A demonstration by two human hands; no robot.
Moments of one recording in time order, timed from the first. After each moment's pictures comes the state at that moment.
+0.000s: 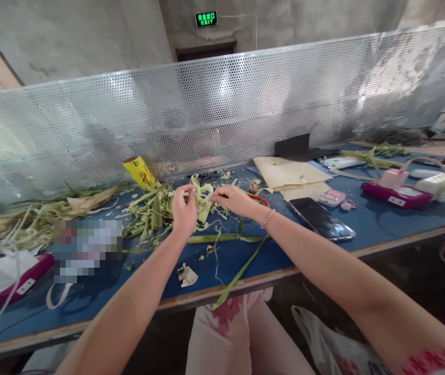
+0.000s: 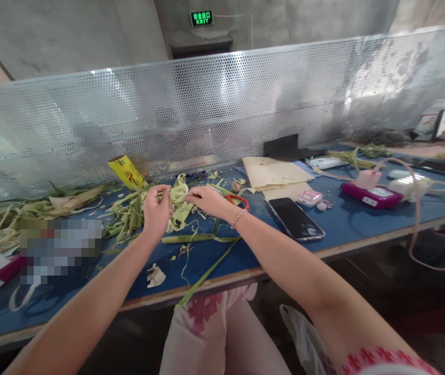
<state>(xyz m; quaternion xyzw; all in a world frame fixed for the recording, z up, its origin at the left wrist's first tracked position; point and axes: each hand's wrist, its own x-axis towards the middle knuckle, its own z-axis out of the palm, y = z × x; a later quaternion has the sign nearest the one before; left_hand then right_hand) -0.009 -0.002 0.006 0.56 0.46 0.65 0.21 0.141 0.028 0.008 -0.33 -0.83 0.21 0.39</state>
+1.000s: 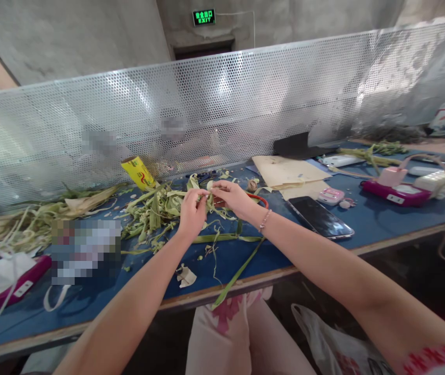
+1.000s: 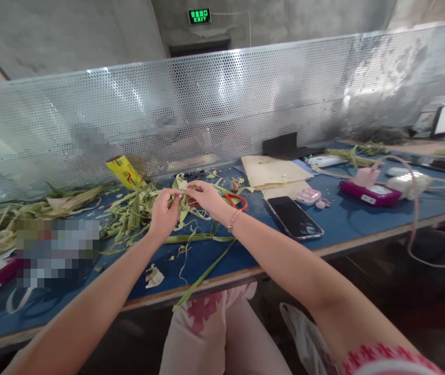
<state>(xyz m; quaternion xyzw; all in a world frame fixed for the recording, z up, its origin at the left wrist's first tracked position) 0.000 -0.008 0.006 0.69 0.43 0.57 0.12 0.129 0.022 0.007 -0.29 -0.56 0.58 0.51</state>
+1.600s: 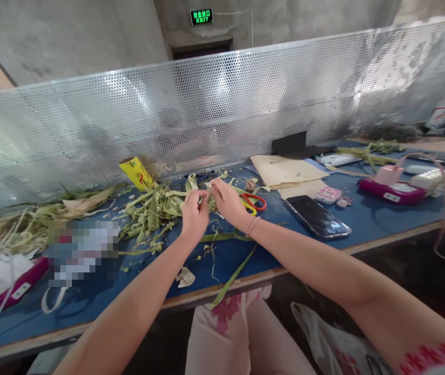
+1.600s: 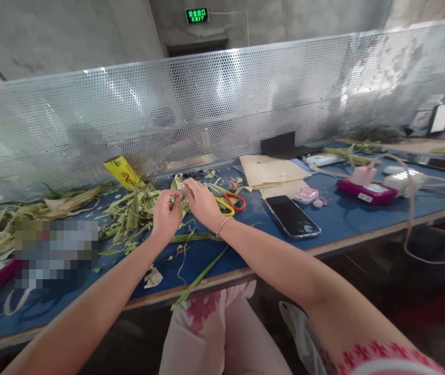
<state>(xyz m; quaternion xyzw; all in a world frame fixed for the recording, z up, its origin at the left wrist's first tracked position) 0.008 -0.009 -0.002 0.71 0.46 0.53 0.00 0.122 0.022 -0.008 -0.33 -0.75 0.11 0.56</state>
